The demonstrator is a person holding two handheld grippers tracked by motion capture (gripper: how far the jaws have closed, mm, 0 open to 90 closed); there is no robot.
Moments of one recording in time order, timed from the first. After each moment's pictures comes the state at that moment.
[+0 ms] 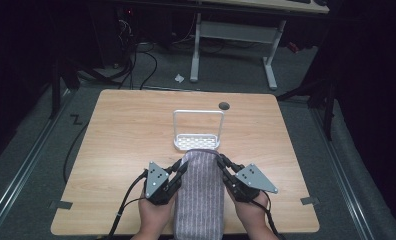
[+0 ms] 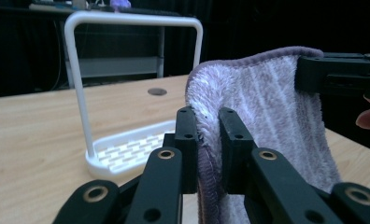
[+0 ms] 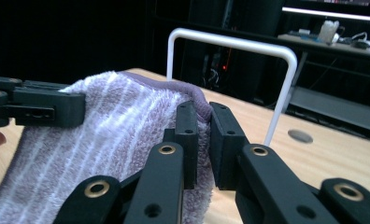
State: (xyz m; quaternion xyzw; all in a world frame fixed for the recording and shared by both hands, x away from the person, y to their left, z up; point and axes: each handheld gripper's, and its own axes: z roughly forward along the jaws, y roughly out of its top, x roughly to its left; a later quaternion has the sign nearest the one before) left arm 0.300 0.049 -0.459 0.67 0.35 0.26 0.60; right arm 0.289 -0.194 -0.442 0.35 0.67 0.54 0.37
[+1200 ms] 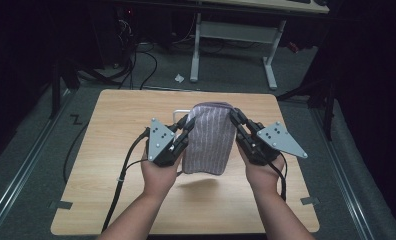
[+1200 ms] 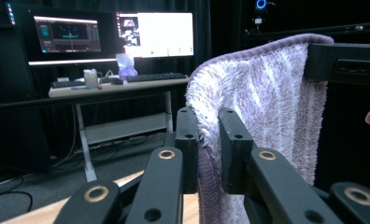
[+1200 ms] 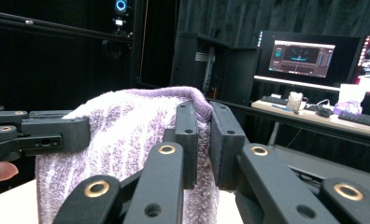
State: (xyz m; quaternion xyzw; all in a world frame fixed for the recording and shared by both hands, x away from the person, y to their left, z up) left arm 0.340 0.034 -0.351 0.63 0.29 0.33 0.64; right arm 0.321 -0.207 -0.330 0.32 0.60 0.60 0.42
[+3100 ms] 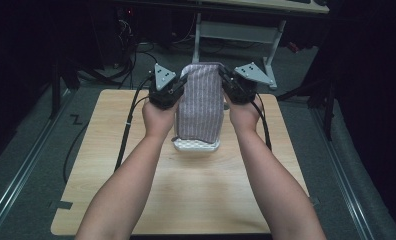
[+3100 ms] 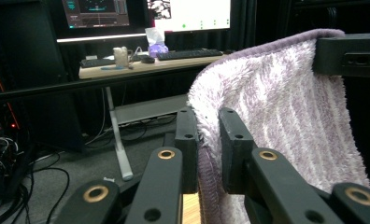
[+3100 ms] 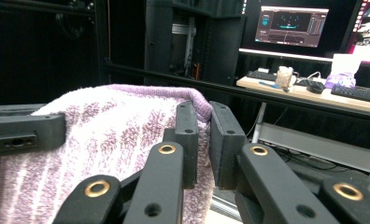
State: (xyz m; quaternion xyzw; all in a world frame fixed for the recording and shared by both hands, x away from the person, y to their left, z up) left arm 0.493 0.036 -0.332 0.66 0.34 0.34 0.58; right arm 0.485 -0.192 -0.314 0.38 0.62 0.55 0.41
